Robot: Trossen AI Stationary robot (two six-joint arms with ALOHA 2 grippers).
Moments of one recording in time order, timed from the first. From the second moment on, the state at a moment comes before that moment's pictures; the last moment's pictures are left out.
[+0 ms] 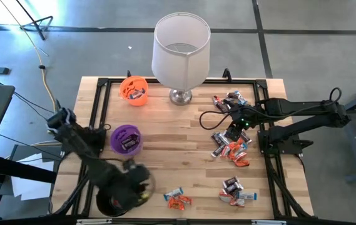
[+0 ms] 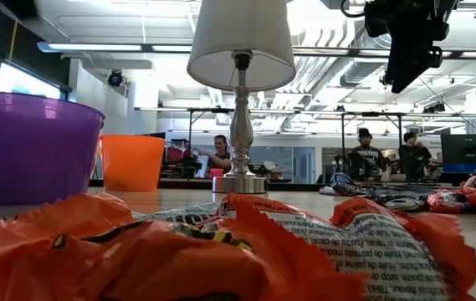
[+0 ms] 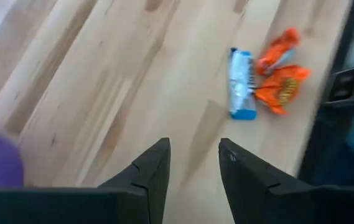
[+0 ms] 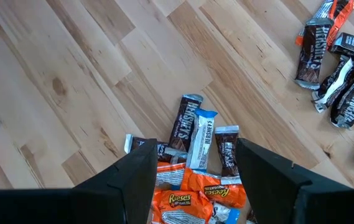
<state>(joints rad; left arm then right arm) -0.77 1.70 1.36 -0.92 -0.44 -1.12 0.00 1.06 1.01 -1.07 0.12 0.65</state>
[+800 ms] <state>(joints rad) -0.52 1.95 1.36 -0.44 -0.03 -0.44 0.00 1.06 1.01 -1.07 0.12 0.65</state>
